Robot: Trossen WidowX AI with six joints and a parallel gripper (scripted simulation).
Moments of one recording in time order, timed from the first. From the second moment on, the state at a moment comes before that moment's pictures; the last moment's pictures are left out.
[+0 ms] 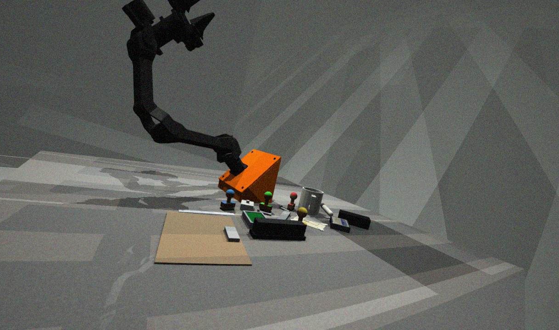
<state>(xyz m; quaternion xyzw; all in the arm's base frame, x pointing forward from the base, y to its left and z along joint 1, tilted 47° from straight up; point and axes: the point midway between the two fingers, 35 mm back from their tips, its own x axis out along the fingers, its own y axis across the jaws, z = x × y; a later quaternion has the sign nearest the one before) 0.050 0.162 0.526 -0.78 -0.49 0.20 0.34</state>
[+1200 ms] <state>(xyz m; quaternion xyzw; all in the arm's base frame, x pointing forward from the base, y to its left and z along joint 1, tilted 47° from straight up) 0.240 0.205 0.173 -0.61 0.35 0.16 0.69</state>
